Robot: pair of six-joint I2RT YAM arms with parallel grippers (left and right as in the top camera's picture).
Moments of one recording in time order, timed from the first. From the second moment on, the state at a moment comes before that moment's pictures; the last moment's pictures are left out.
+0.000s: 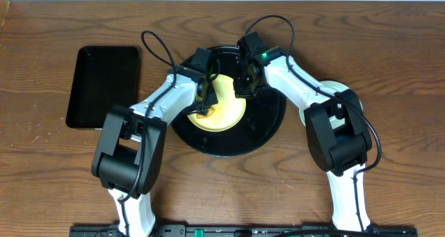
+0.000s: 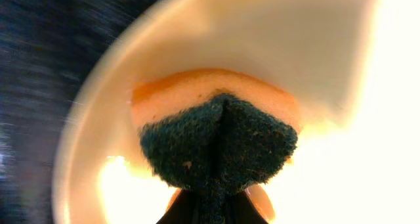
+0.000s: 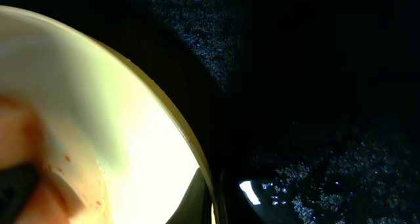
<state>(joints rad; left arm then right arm) -0.36 1.99 1.29 -0.68 0.05 -0.66 0.48 2.26 1.71 -0.79 -0.21 0.38</state>
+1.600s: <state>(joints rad) -0.35 1.97 1.24 -0.49 0.07 -0.67 0.48 2.25 1.69 -0.78 -0.21 0.38</state>
